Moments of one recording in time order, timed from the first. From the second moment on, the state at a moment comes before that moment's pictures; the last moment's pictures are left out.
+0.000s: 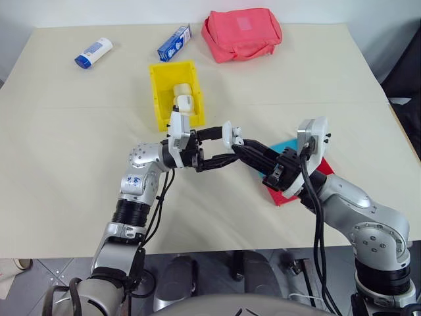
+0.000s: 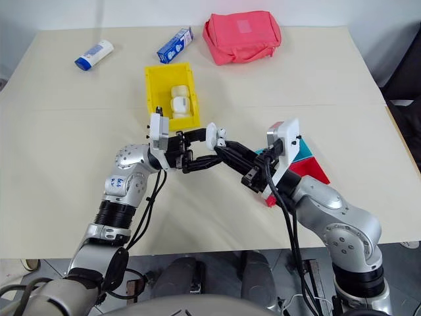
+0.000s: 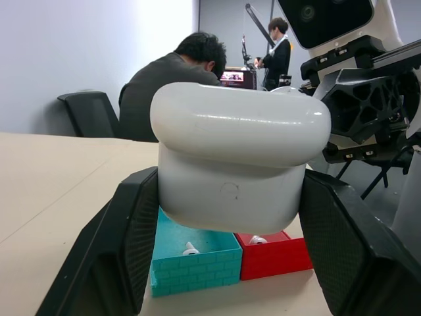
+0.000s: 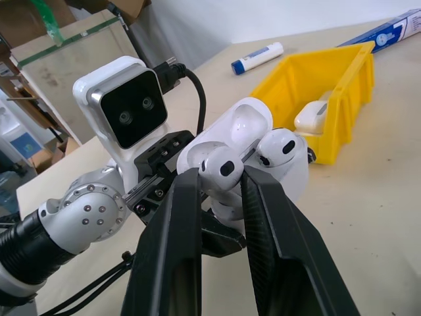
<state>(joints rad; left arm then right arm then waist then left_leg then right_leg) -0.60 0.18 -0.04 0.30 -0.43 0.02 -1.18 -0.21 -0.49 -0.03 -0.66 1.05 0.77 0.23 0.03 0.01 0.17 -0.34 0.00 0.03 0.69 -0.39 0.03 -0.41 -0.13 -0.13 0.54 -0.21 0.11</state>
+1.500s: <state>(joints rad) -0.58 0.19 -0.02 0.33 -0.40 0.09 -1.20 -0.20 -0.45 0.09 -0.72 0.82 0.77 0.15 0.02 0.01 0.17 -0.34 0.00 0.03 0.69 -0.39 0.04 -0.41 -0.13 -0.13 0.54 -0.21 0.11</state>
